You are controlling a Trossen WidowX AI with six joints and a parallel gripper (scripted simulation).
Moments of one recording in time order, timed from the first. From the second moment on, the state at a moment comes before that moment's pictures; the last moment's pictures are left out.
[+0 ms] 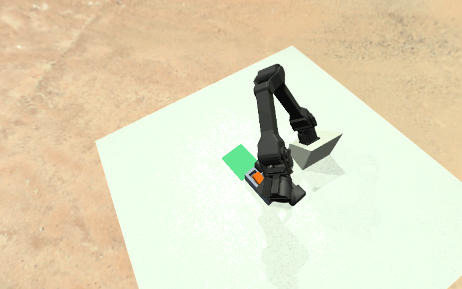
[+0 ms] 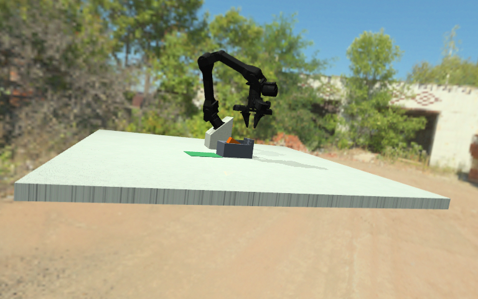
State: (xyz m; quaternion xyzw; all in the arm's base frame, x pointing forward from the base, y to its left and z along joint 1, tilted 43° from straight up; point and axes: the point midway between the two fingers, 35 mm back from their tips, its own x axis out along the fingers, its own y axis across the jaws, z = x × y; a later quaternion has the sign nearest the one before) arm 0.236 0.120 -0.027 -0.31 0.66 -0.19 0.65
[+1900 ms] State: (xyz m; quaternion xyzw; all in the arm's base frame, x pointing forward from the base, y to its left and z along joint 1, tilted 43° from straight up) arm 0.238 0.071 -0.078 -0.31 0.67 -0.19 0.65
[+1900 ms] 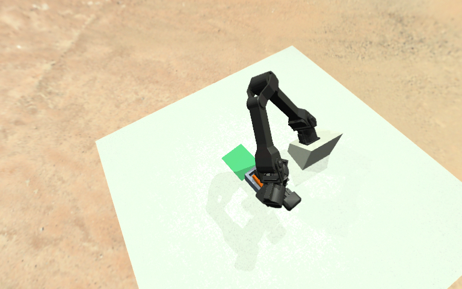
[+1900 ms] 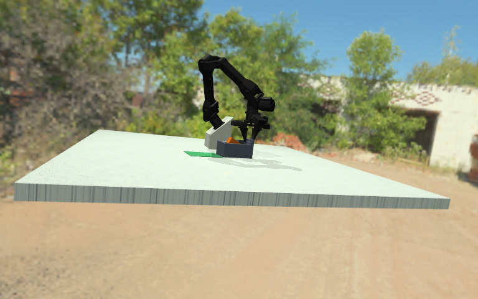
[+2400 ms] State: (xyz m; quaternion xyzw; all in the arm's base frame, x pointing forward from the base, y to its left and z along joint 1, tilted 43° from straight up) arm 0.240 0.055 -0.095 -0.31 0.67 -0.19 0.65
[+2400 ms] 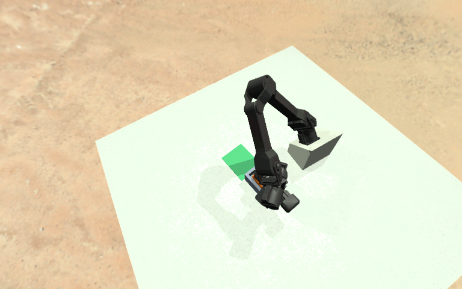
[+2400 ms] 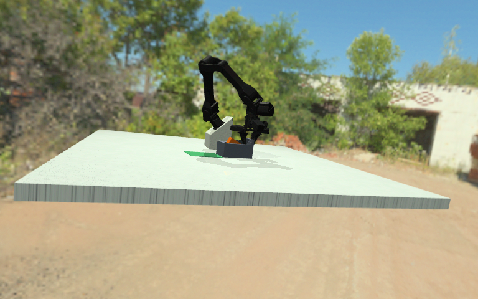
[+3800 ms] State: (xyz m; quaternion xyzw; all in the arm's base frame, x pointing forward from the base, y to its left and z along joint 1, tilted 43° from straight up) arm 0.232 0.070 -0.090 -0.32 0.67 -0.20 0.64
